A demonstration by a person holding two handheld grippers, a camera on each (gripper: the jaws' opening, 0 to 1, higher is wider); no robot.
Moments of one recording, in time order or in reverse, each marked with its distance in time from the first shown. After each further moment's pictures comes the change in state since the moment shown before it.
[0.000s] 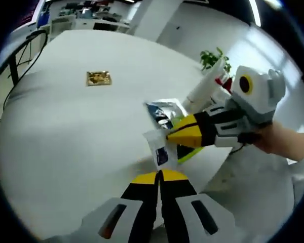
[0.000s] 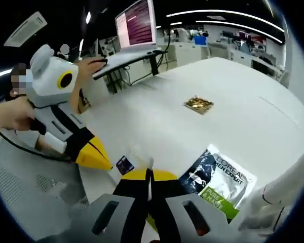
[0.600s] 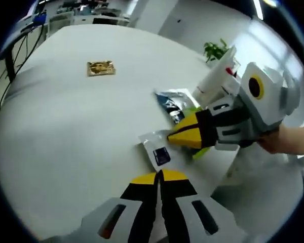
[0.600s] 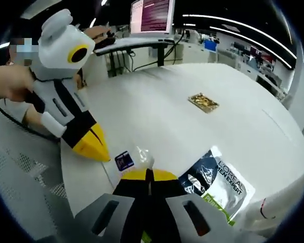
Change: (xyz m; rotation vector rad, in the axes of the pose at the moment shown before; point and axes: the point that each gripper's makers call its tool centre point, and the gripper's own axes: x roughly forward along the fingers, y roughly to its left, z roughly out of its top) left arm 0.016 0.015 -0.010 0.046 0.050 0.041; right arm 0.016 -0.002 -0.013 -0.172 0.038 -0.054
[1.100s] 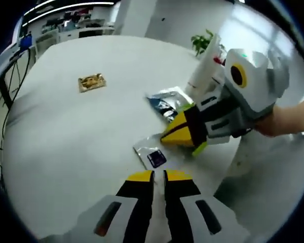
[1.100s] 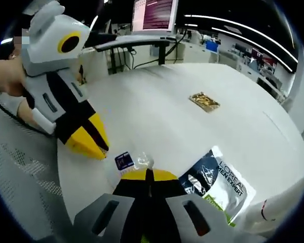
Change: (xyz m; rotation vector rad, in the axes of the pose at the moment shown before) left arm -0.007 -0.013 0.023 0.214 -0.103 -0.009; right arm 0.006 -0.001 -0.003 -0.017 0.003 -0.006
